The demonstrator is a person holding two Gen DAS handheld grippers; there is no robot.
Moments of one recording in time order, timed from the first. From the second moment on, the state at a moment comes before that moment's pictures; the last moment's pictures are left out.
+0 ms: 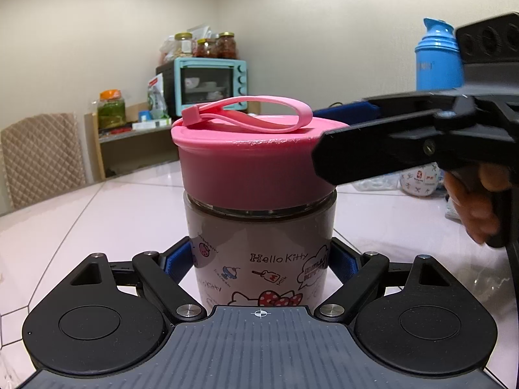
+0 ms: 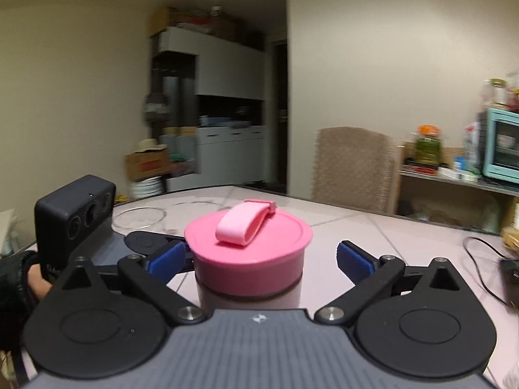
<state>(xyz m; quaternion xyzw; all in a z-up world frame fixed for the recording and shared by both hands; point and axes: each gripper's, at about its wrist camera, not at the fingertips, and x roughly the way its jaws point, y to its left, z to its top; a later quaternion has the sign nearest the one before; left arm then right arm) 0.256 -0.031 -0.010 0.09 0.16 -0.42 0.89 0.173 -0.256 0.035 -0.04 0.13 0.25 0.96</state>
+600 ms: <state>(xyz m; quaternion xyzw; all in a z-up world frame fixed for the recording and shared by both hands) 0.256 -0.031 -0.010 0.09 0.16 -0.42 0.89 0.179 -0.192 0.015 -0.02 0.12 0.13 0.98</state>
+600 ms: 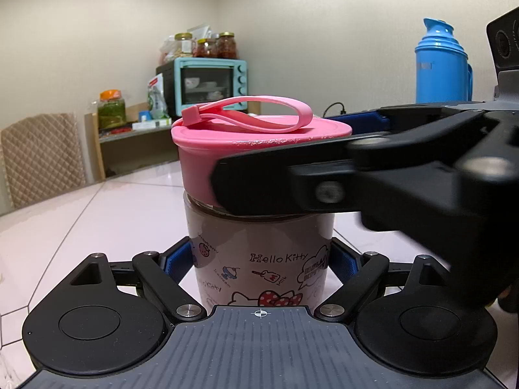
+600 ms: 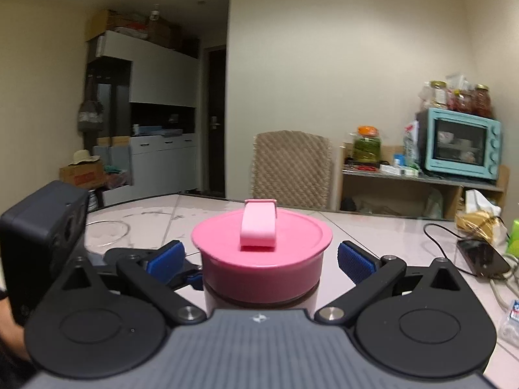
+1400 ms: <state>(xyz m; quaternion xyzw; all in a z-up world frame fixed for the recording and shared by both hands) 0.258 -0.032 -0.009 0.09 0.16 -0.42 0.89 0.215 -0.244 0.018 -0.06 0.14 0.31 0.94</state>
